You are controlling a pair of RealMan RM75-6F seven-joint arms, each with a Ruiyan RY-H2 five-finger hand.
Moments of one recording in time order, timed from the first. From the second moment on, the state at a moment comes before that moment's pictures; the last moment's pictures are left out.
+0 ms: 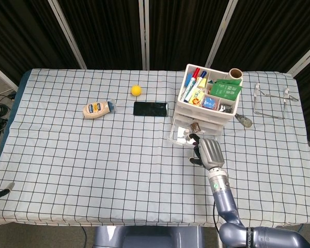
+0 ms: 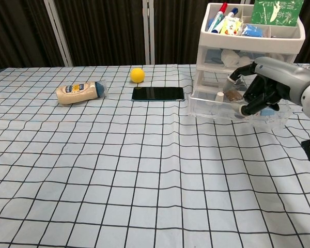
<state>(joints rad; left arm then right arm) 0.01 -1.14 -0.07 -1.72 1.43 1.60 0.22 0.59 -1.58 0.27 -1.79 -0.89 1.28 -0.41</state>
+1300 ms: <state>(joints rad) -0.02 -1.20 -0.11 -1.65 1.43 1.62 0.25 0.82 -1.34 0.18 -1.38 -1.58 1.06 -0.33</state>
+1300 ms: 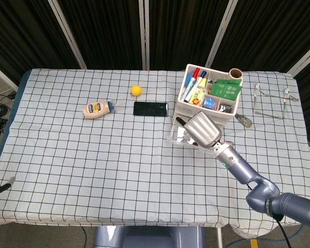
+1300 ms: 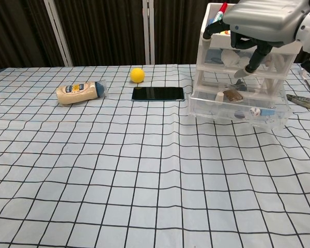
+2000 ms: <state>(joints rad) -0.03 -1.20 -0.13 -1.64 1.37 1.58 0.26 0.91 -1.41 0.11 -1.19 -1.66 0.95 -0.35</state>
